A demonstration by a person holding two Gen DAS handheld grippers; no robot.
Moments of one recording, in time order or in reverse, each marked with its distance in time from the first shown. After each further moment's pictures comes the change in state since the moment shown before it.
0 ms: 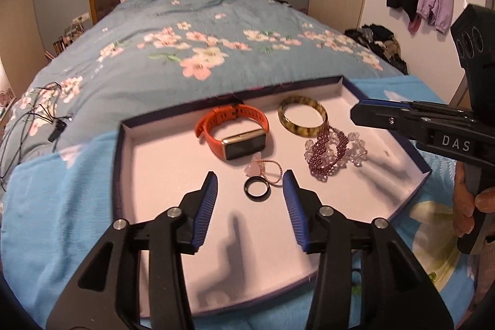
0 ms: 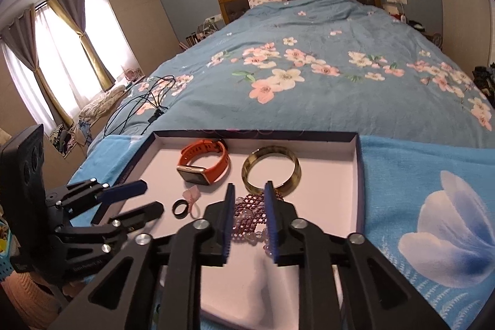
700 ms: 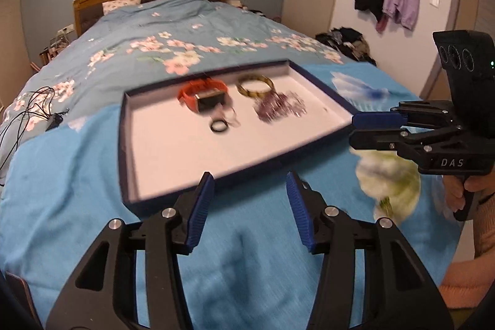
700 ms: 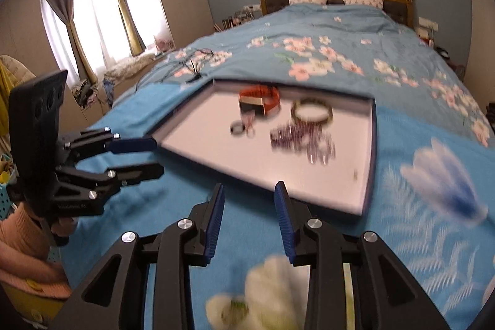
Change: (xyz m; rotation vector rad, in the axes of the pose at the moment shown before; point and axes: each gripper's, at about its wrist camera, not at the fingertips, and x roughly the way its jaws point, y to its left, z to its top) left arm -0.091 -0.019 -0.081 0.062 -0.035 -0.115; right arm -0.065 0.040 -0.080 -0.181 0.063 0.052
